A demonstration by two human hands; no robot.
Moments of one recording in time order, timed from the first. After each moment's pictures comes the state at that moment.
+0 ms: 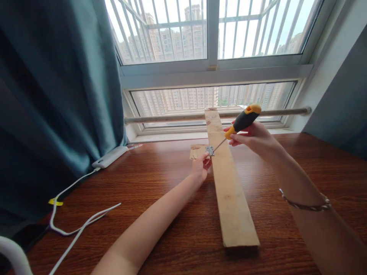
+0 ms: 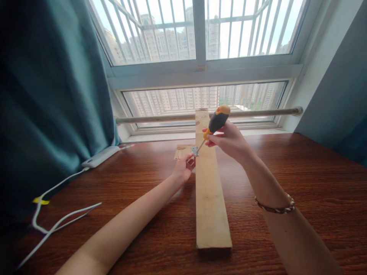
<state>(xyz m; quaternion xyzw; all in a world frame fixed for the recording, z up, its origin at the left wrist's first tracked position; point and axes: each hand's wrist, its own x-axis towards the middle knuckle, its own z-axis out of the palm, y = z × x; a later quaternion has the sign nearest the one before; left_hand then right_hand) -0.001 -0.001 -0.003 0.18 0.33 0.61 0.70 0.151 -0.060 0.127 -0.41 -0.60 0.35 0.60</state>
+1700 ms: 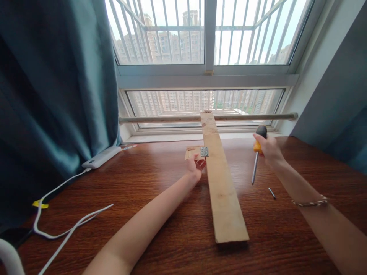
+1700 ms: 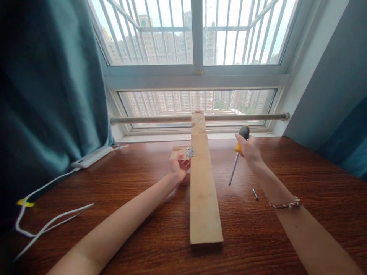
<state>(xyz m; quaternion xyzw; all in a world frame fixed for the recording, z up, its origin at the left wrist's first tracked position) -0.002 0.000 0.002 0.11 0.33 0.61 0.71 0.238 -0.045 0.075 -0.62 -0.43 0.24 0.61</state>
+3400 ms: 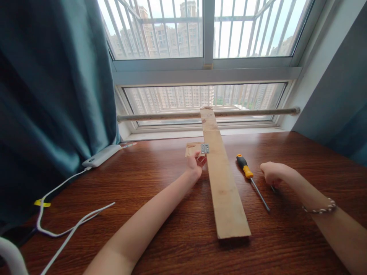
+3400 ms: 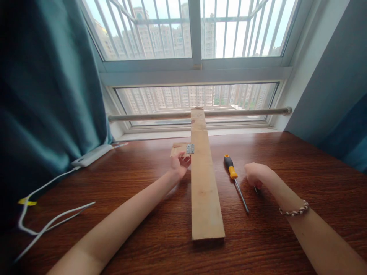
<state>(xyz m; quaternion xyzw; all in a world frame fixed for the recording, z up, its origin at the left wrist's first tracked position) -0.003 0.001 0.001 0.11 0.34 0.61 0.71 0.257 -0.078 0.030 -0.77 -0.57 0.23 -0.15</state>
